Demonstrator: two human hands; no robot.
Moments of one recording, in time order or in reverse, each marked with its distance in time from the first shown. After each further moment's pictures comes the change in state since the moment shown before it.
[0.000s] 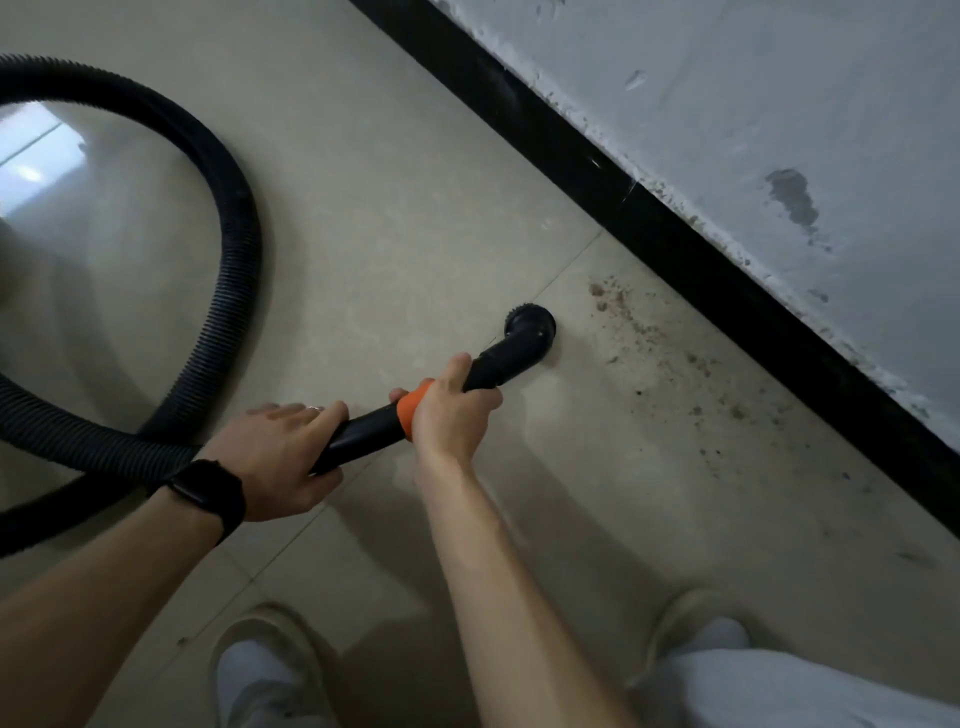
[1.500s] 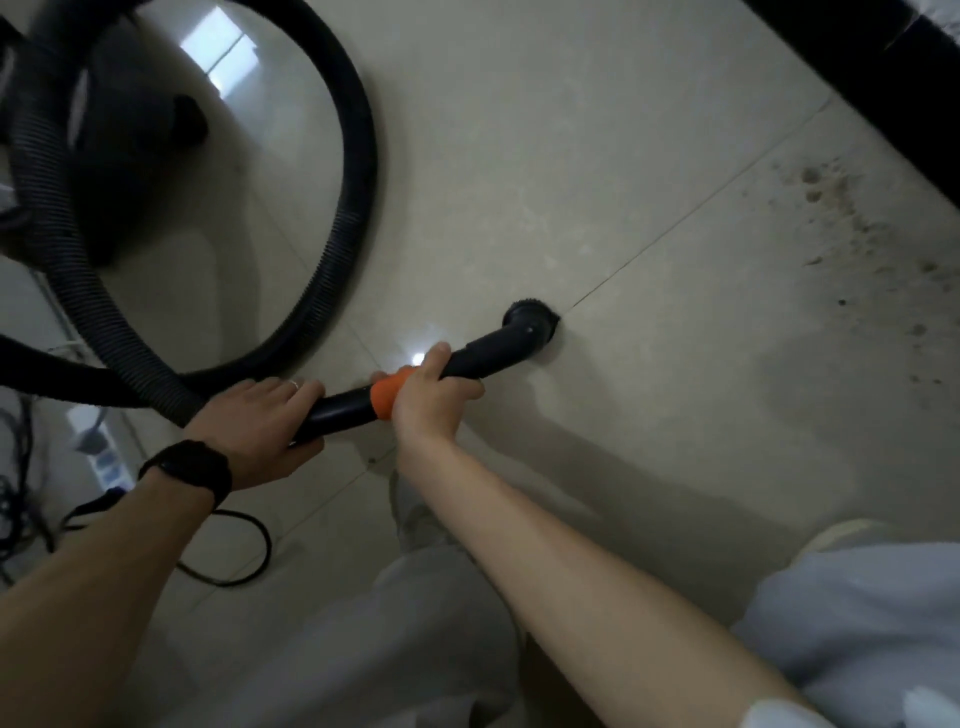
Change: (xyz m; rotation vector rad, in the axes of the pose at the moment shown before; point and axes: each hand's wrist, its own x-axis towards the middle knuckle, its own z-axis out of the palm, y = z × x) left_hand -0.208 -0.051 -0.007 0.060 -0.248 -0.266; right_hand -0.137 0.127 0.055 -0.068 -0.203 0.367
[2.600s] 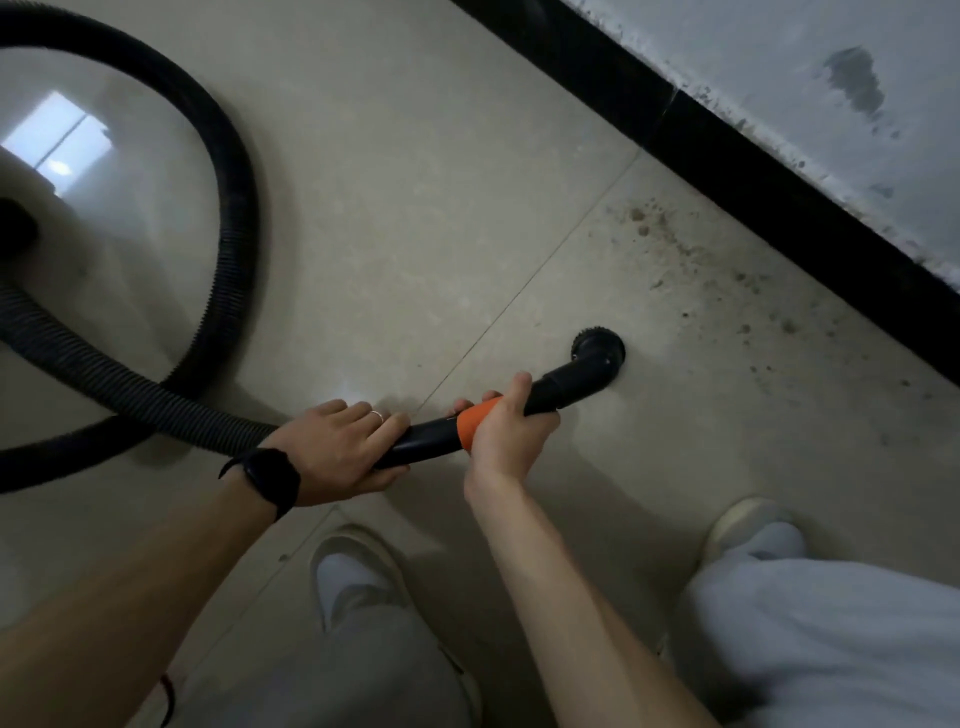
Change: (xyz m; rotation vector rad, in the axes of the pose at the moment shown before) left_hand 0.138 0.092 -0.013 0.079 0.240 0.614; right_hand 0.037 -0.085 -0.108 0.370 0.367 -0.345
